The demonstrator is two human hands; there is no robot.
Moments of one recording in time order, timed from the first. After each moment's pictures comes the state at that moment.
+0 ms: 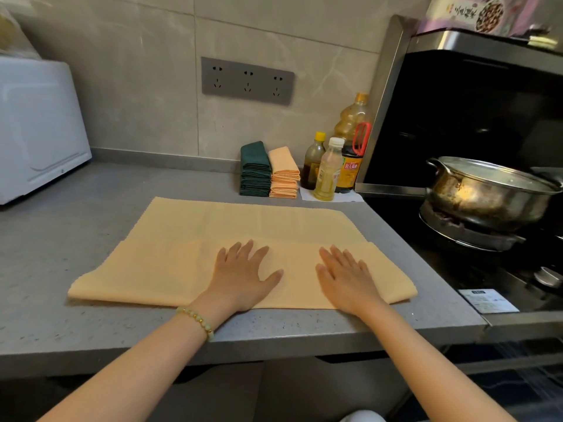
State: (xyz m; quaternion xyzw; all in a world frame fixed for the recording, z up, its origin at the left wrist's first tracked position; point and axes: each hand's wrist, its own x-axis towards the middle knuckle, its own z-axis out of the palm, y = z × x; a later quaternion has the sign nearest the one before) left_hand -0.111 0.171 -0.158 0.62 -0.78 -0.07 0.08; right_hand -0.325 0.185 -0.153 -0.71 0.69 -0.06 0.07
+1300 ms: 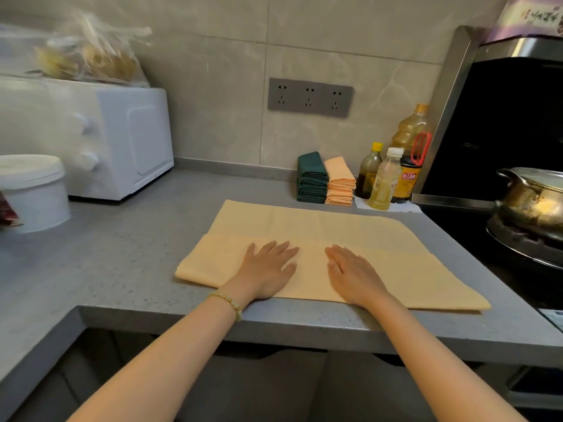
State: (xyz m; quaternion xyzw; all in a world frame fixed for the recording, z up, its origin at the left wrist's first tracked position) left_hand -0.037 0.183 -0.152 0.59 -0.80 -0.10 0.06; right_hand -0.241 0.173 -0.153 -0.79 0.60 -0.10 0.08
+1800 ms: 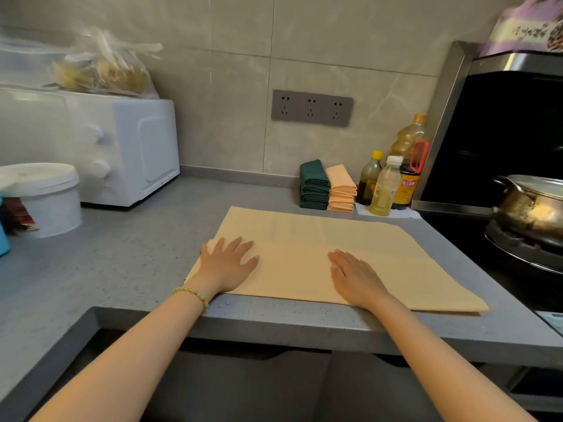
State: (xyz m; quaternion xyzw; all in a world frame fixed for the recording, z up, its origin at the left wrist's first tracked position) left_hand 0.035 0.184 -0.152 0.71 -0.70 -0.07 0.04; right_hand -0.241 0.171 -0.153 -0.79 0.60 -0.09 0.08
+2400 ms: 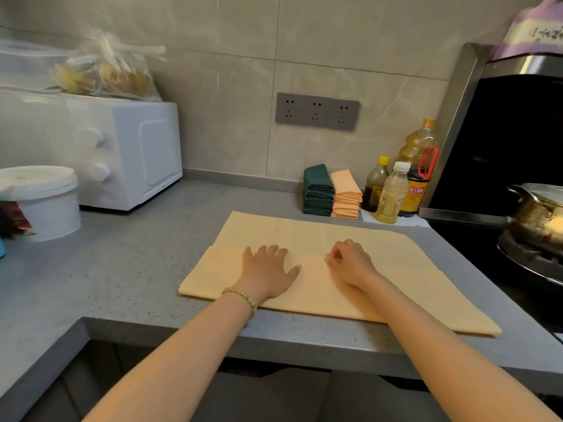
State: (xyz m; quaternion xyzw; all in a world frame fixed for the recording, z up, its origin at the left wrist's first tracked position) left_hand -0.038 0.157 -0.149 0.68 -0.73 -0.02 0.04; right_hand -0.229 0.118 -0.131 -0.76 0.63 -0.16 0.08
